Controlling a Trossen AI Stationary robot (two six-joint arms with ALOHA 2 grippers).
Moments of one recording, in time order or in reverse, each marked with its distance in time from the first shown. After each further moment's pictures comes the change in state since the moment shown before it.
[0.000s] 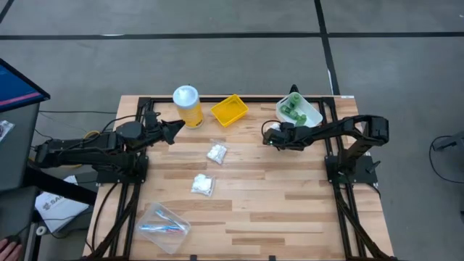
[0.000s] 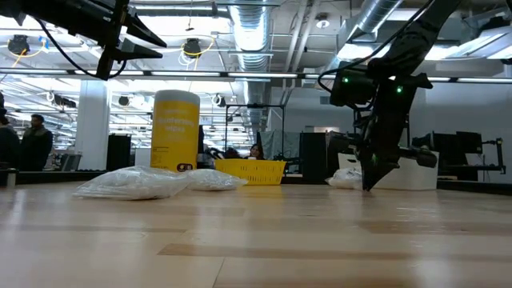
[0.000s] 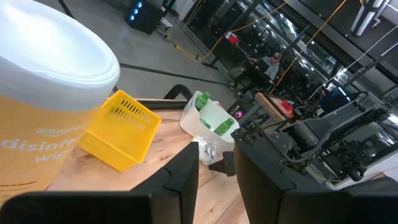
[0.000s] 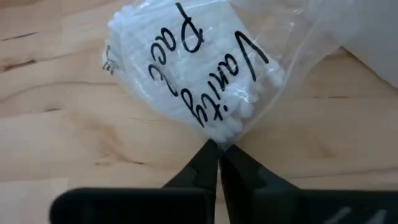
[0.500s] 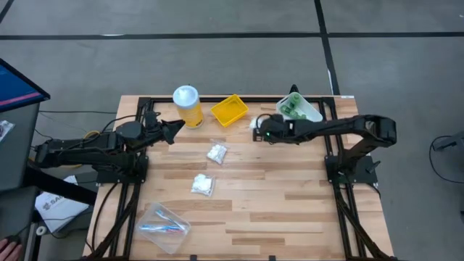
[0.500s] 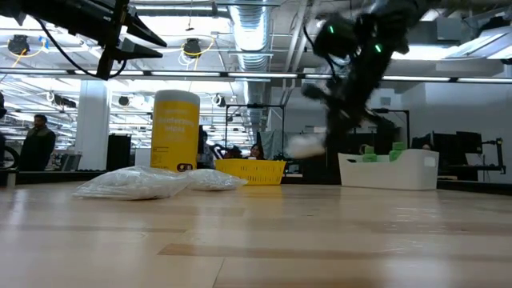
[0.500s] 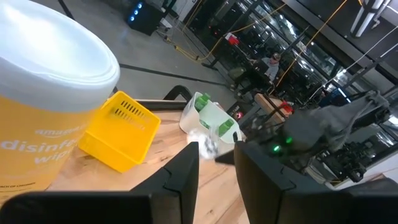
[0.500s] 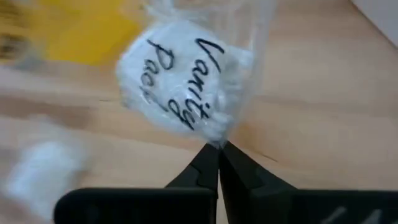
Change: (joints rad) left arm 0.000 0.000 0.000 0.003 0.000 0.000; right arm 0.030 -0.094 0.170 -0.018 -0.041 -0.220
